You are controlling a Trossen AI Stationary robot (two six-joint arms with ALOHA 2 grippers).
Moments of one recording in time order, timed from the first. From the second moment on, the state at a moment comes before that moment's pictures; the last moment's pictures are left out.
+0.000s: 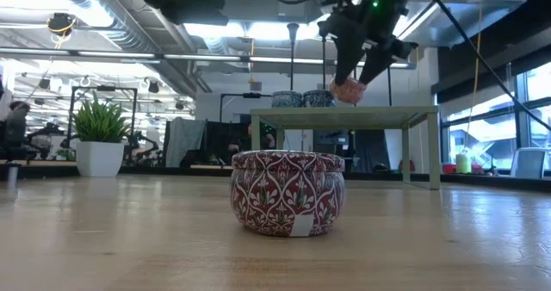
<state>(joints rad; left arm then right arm) -0.23 1.09 0.74 -0.06 -0.45 0.02 -0.10 1.52 1.29 -0.89 0.47 0.61</state>
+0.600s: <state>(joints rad) -0.23 1.09 0.74 -0.06 -0.44 -0.02 -0.13 1.52 1.29 -0.99 0.47 0.56</state>
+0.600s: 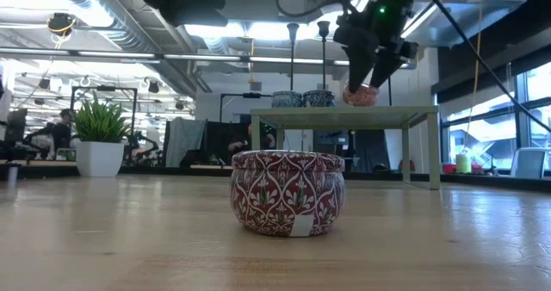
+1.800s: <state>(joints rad) -0.23 1.09 0.74 -0.06 -0.44 -0.03 -0.18 1.52 1.29 -0.99 0.46 0.34</state>
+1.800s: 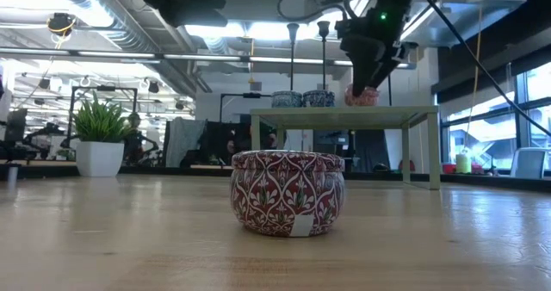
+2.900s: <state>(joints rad) -0.23 1.09 0.74 -0.06 -0.44 -0.03 -0.19 1.52 1.29 -0.96 0.41 0.35</state>
